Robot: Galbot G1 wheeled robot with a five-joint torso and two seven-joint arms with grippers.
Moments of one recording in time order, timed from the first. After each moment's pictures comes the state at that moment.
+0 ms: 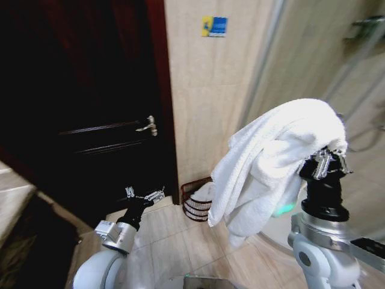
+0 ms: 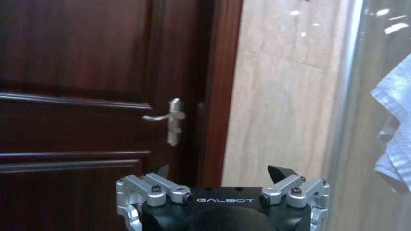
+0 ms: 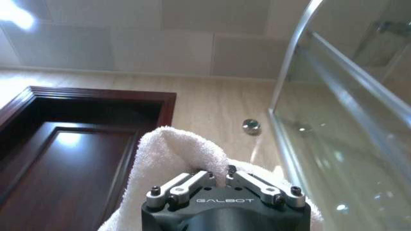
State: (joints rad) left arm 1.76 -1.52 -0.60 -2.49 -0.18 0.22 0.17; right arm -1.51 1.32 0.72 2.50 0.50 0.47 -0.14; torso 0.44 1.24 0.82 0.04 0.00
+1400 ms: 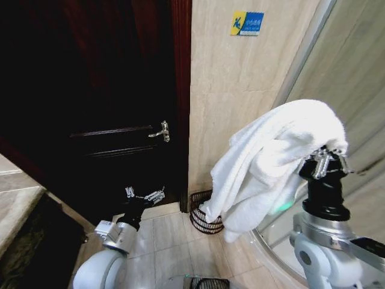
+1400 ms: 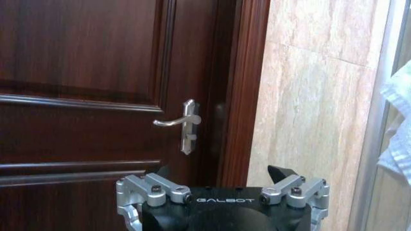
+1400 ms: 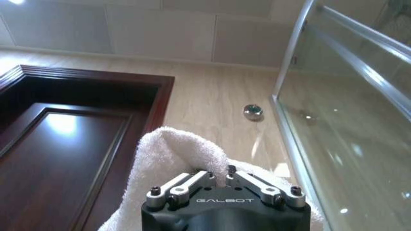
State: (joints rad) left arm 1.76 -1.52 -0.60 -2.49 -0.18 0.22 0.17; right arm -1.51 1.33 0.77 2.49 0.46 0.49 -0.13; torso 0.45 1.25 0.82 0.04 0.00
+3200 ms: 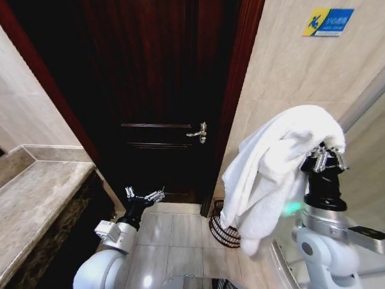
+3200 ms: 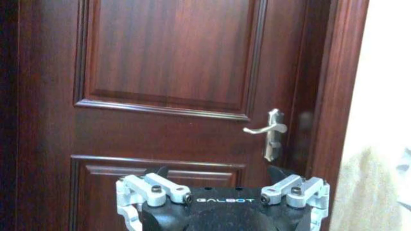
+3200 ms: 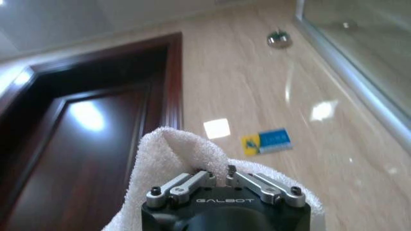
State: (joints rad) left arm 1.76 -1.52 -0.60 -2.49 -0.18 0.22 0.17; right arm -1.46 1.33 0.79 2.40 0.57 0.38 -0.12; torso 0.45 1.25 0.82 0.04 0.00
